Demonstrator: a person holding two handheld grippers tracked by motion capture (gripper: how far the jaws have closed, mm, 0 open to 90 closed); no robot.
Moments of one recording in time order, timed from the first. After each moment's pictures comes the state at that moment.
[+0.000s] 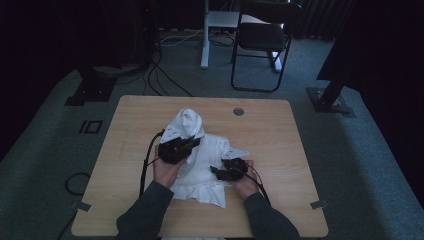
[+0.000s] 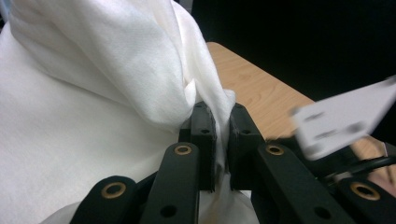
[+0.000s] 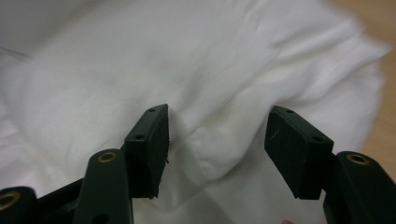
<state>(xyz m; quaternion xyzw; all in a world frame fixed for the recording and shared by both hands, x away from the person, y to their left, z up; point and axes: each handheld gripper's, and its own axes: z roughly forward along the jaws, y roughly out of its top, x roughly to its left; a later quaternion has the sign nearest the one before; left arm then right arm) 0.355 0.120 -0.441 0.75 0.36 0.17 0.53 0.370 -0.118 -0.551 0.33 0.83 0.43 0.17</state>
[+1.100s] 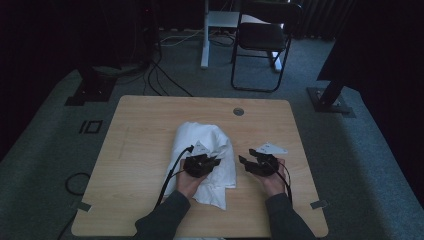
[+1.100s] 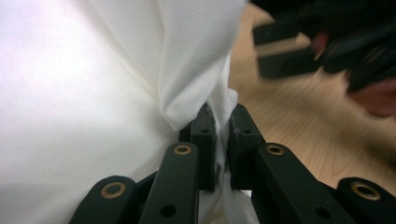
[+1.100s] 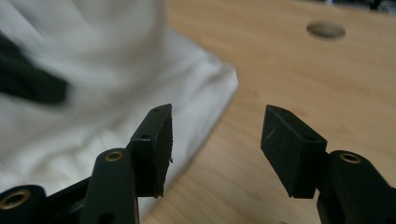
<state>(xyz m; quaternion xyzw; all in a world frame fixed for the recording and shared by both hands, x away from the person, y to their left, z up) 0.360 0.053 -0.520 0.81 0.35 0.10 0.46 0.364 -0.203 -0.520 0.40 0.76 0.47 0.20</state>
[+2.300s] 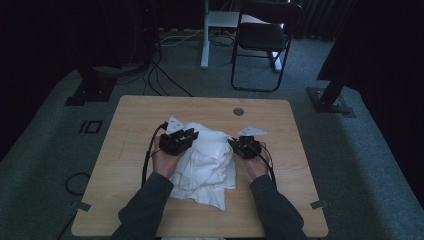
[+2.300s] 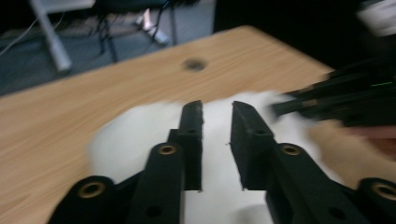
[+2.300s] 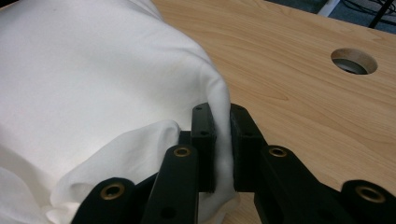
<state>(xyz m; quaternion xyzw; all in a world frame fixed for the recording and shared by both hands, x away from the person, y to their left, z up) 0.390 0.126 -0.441 0.77 0.39 0.21 0.46 0.415 -0.151 -0.504 0.41 0.78 0.43 0.20</state>
